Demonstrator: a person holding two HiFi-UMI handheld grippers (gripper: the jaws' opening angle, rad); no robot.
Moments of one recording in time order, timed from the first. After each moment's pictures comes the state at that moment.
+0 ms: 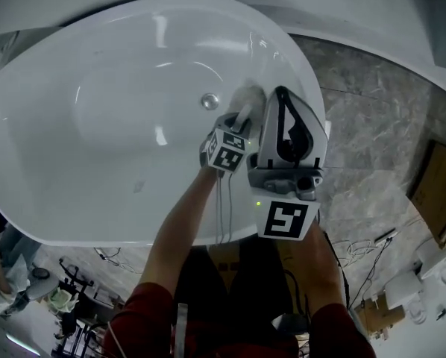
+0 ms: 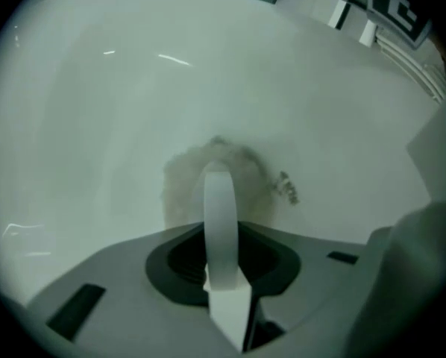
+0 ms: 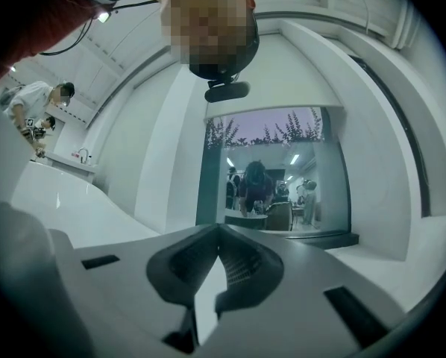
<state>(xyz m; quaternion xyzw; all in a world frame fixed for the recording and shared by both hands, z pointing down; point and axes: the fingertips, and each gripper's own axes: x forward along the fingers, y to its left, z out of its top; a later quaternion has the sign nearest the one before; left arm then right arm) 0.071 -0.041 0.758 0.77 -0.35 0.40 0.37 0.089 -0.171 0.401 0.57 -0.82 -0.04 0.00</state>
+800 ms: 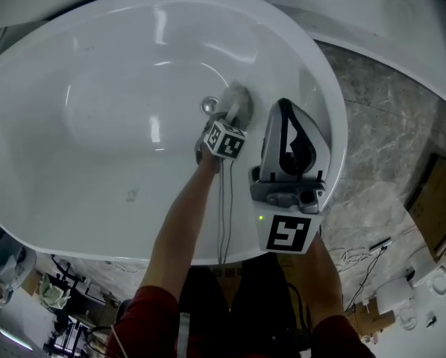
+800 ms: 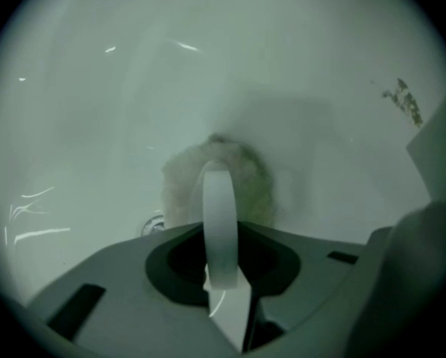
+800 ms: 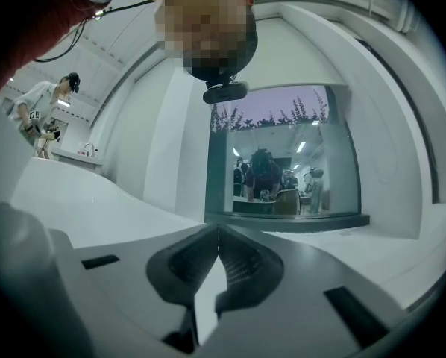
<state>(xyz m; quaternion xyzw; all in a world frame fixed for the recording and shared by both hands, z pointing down) 0.016 -0.035 0.880 0.68 -0.37 0.49 0.40 0.065 -0.180 0.467 0.54 -0.84 -0.01 0.03</state>
